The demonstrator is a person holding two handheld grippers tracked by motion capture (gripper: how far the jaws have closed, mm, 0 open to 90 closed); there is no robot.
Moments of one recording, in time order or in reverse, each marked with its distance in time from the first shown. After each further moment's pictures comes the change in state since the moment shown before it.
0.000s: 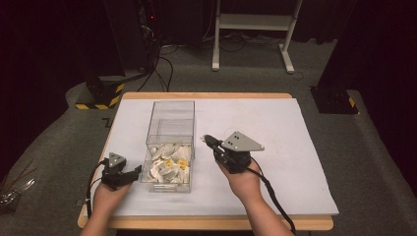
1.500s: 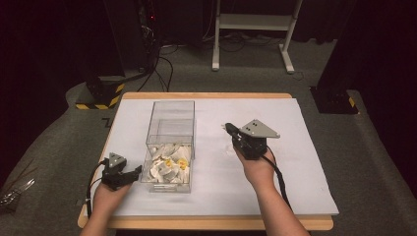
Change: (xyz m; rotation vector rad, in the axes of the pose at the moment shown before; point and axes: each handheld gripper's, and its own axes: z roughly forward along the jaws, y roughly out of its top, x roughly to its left) left arm 0.000 0.000 0.000 0.000 -0.005 0.007; right arm -0.053 -0.005 -0.004 0.044 -0.160 0.034
